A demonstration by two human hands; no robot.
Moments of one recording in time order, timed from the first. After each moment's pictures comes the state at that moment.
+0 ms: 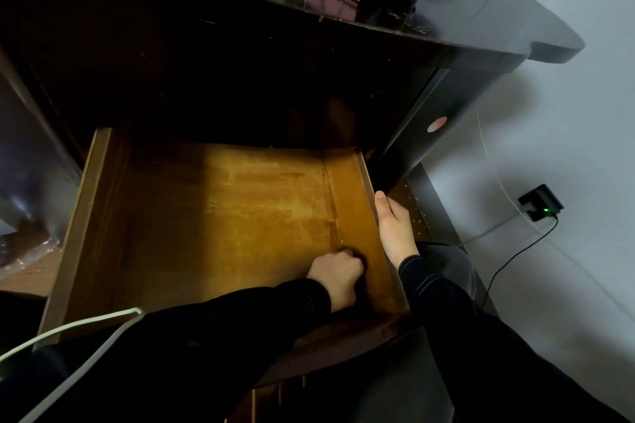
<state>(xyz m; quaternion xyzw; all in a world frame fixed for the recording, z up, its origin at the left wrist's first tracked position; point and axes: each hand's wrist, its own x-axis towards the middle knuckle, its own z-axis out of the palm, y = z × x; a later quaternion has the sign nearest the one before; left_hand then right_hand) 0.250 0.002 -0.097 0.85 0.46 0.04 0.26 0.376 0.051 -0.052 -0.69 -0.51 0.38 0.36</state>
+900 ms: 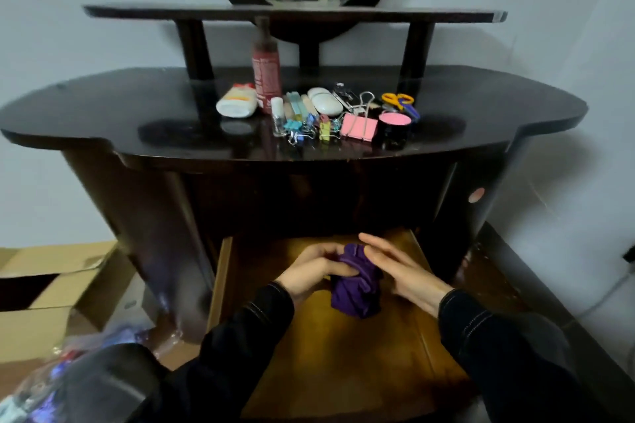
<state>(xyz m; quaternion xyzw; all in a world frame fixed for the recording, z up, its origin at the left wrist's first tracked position) 0.088 0.008 0.046 0.51 0.46 0.36 0.63 0.295 0.023 0.040 -0.45 -0.56 0.63 0.28</state>
